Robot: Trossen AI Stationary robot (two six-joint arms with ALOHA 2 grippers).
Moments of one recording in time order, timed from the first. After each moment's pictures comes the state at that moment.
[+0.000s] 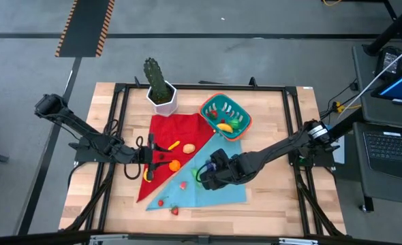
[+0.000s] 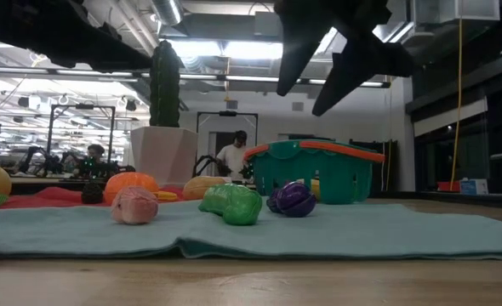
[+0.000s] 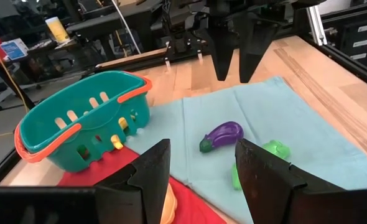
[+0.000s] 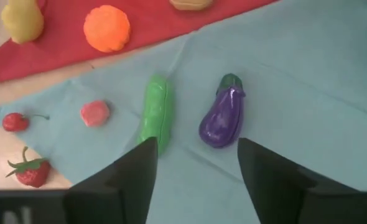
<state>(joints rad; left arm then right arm) -0.49 0.98 0.31 0.39 -0.59 0.06 0.40 1.89 1.50 -0.81 0.37 1.36</state>
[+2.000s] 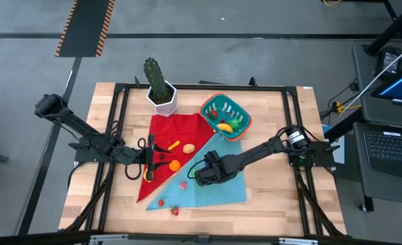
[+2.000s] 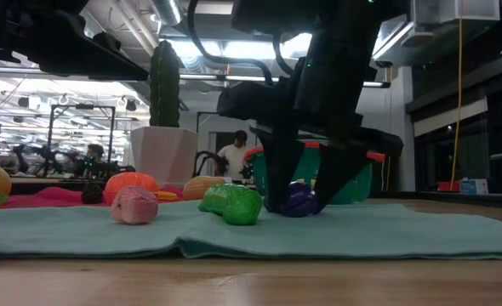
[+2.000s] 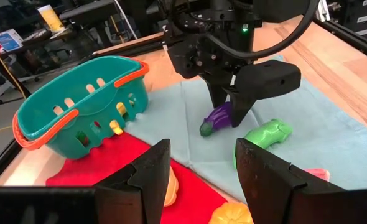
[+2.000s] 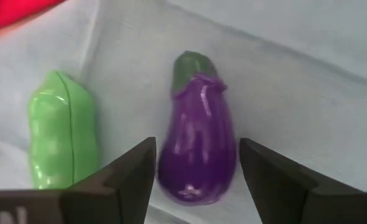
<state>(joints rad) -0.49 0.98 0.31 0.31 -0.58 0.06 0.32 2.12 1.50 -0.75 0.28 1.43</state>
